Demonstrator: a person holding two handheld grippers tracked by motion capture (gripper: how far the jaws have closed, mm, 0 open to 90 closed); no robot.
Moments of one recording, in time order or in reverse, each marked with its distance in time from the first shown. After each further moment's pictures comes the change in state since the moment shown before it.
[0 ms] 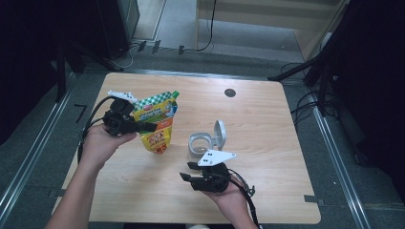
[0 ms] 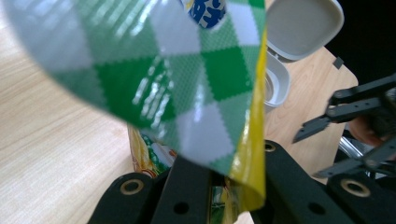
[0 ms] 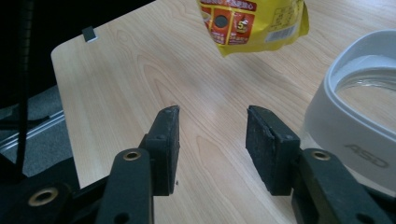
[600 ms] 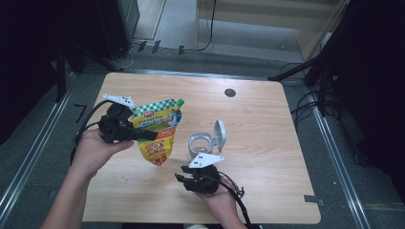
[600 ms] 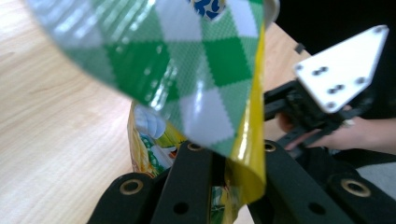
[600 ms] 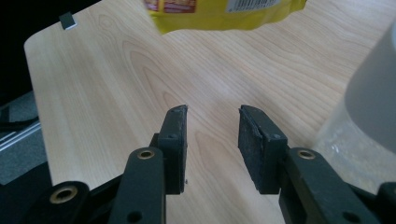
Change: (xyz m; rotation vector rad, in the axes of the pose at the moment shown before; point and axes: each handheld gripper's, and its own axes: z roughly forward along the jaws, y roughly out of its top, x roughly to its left) left arm -0.031 -0.003 -0.019 0.035 -0.099 0.040; right arm 0.003 -0.012 0.034 0.026 -0.037 0.021
